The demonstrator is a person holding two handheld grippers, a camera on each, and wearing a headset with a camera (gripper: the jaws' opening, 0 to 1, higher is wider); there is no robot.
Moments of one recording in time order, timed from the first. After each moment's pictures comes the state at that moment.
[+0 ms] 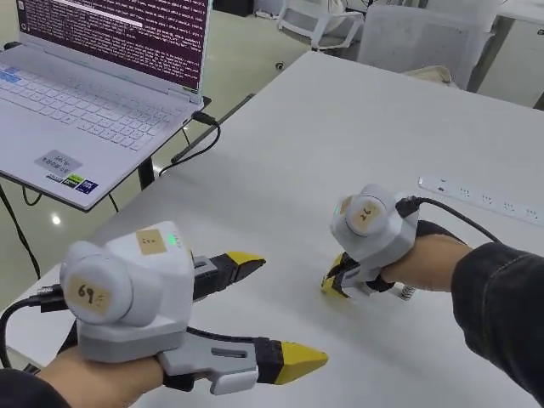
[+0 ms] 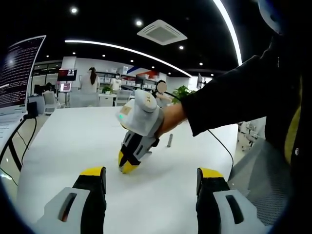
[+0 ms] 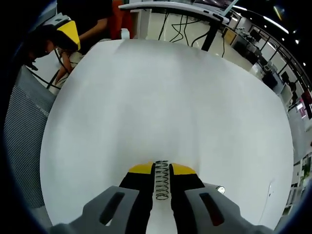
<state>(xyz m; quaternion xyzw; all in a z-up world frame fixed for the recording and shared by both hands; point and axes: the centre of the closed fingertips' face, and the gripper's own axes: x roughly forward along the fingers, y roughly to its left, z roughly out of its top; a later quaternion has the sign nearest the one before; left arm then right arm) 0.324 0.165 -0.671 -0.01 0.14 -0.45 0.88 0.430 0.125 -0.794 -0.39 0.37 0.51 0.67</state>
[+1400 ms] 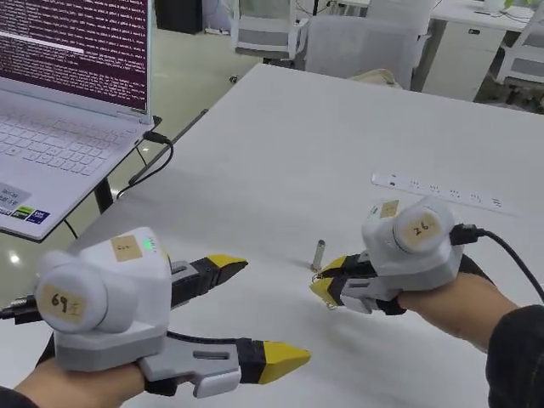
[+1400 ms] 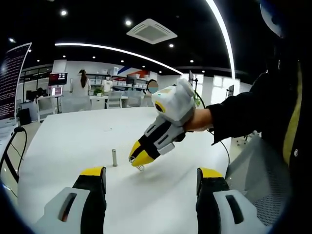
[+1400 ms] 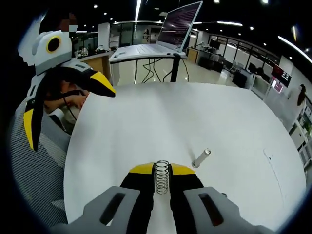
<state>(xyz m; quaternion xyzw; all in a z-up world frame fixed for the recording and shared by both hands) 0.321 0.140 -0.659 0.01 0.13 -0.48 0.87 0.393 0.094 -0.723 -0.21 0.29 0.46 0.82</state>
